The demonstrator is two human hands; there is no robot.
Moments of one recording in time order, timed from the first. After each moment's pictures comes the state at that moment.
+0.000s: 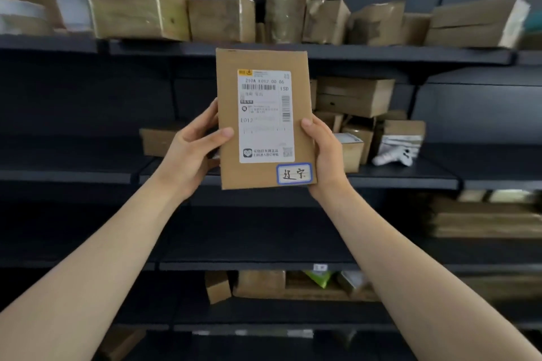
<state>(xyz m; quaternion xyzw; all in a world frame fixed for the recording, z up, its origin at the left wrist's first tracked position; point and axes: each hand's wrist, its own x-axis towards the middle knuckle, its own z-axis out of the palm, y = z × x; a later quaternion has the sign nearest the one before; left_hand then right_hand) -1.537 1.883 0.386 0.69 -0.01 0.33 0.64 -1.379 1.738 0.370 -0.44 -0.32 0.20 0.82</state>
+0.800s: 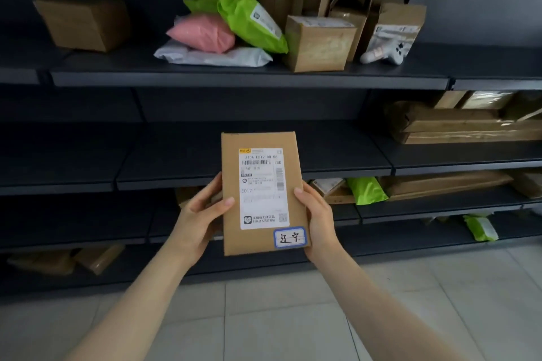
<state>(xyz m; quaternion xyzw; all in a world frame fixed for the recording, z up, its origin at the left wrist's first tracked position) -1.538 1.828 0.126 0.56 0.20 0.15 0.79 -1.411 1.660 0.115 -0.57 -0.05 0.28 0.77</state>
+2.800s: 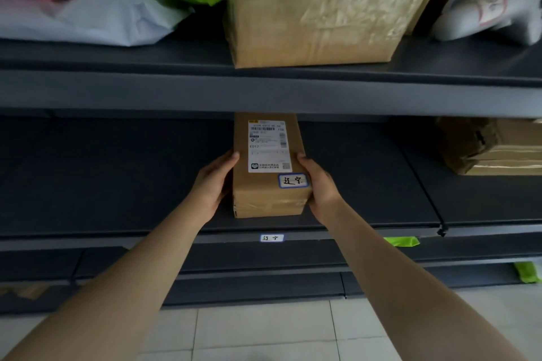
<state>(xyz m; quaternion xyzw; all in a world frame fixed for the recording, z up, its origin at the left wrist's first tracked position) -1.190 1.925 0.021 0.52 0.33 0.14 0.78 -1.058 1.771 0.011 -0.62 0.01 0.39 0.68</state>
